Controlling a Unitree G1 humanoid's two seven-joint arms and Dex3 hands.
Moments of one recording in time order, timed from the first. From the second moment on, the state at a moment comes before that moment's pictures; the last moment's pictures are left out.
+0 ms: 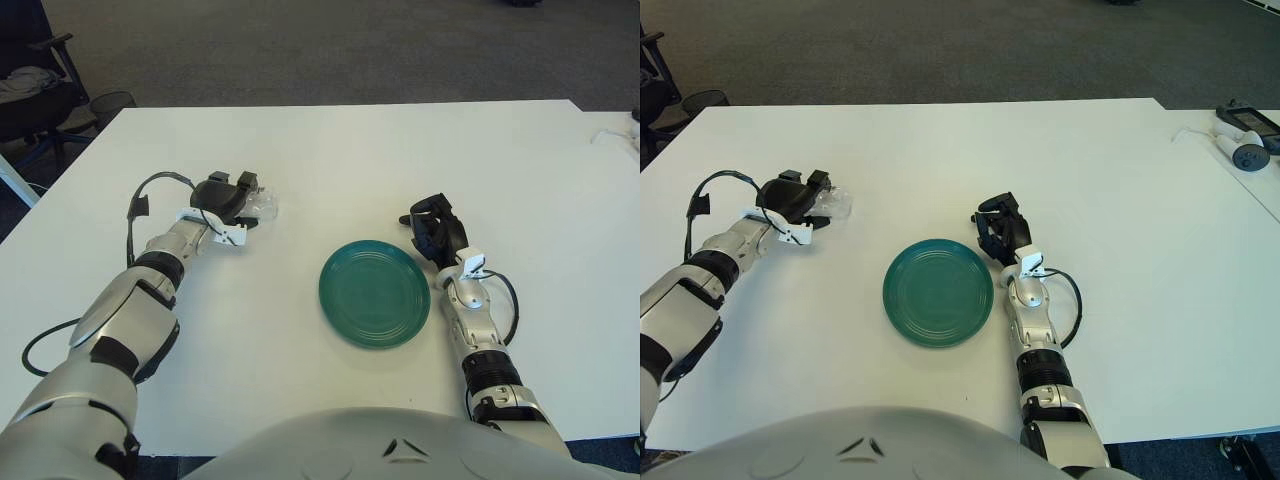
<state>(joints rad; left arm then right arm) -0.70 0.48 -0.67 1.20 0.87 -0.30 0.43 -0.13 -0.01 -0.05 0.49 0.01 -0.34 0.03</state>
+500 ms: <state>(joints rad) -0.71 0.49 -0.69 1.20 0.87 -0.29 0.43 -0.13 -0.01 -0.05 0.49 0.01 -0.34 0.04</state>
